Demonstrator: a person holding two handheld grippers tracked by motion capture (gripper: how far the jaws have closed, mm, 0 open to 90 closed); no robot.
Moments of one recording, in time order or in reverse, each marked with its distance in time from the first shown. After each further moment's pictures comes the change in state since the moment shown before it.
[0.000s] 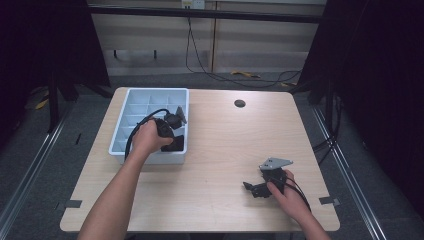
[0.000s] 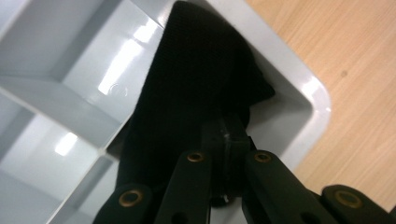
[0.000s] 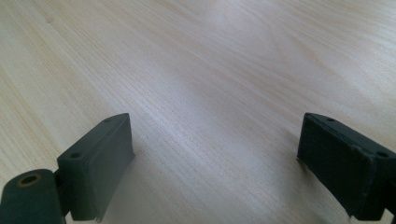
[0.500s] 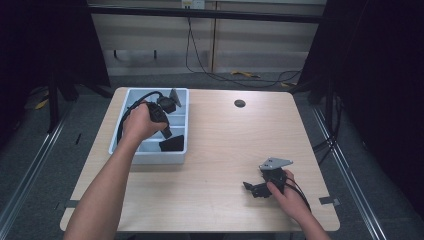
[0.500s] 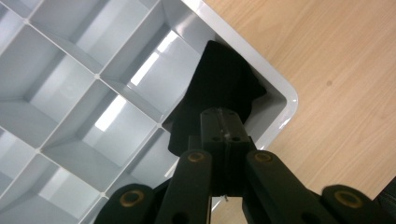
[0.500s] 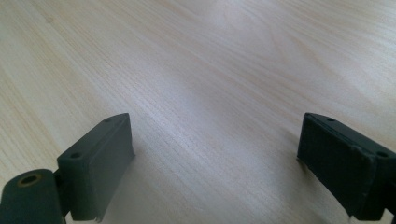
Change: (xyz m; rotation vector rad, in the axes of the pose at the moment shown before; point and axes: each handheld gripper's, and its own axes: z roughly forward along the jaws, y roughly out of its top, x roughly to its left) left arm 0.000 0.005 -0.059 -0.048 0.083 -0.002; right arm 0.000 0.000 0.000 -0.002 -0.001 0.000
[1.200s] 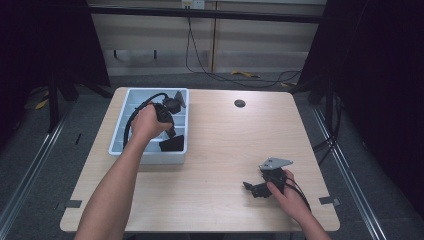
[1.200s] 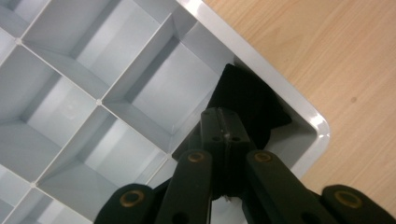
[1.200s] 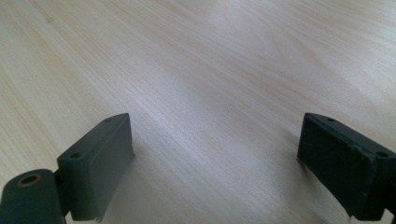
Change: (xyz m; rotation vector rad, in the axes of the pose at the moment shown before) left arm 0.007 0.015 0.026 0.012 0.018 -0.002; right arm 0.000 0.000 0.000 0.000 0.001 0.001
